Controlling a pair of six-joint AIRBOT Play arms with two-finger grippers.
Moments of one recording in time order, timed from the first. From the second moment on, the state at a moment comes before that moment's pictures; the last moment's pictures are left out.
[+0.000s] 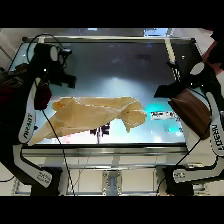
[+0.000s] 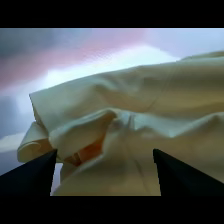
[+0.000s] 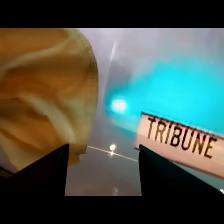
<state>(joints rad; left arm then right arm) -0.14 -1.74 1.85 1.55 -1.56 -1.44 -0.10 -1.52 1.39 -1.15 1.36 1.20</state>
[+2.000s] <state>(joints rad) 0.30 -1.68 1.34 1.14 -1.77 -1.17 -0.25 -1.61 1.39 -1.00 1.25 1.15</state>
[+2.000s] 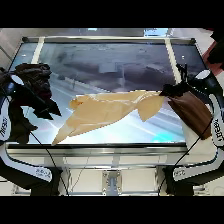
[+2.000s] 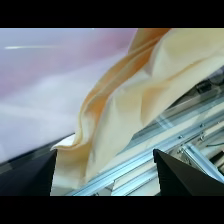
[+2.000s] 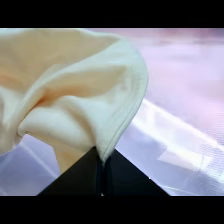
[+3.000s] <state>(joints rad) 0.13 -1.66 1.22 1.15 -1.61 -1.13 -0.26 -1.58 1.42 -0.87 1.27 1.13</state>
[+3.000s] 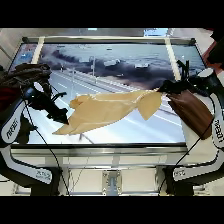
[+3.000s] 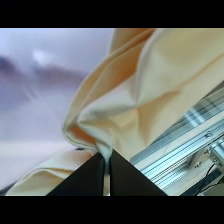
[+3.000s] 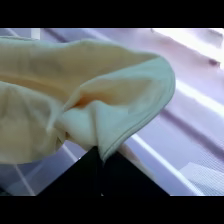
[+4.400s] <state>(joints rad) -0.03 -1.64 1.84 1.24 -1.44 -1.42 -0.22 -1.28 1.44 -0.97 1.15 1.15</state>
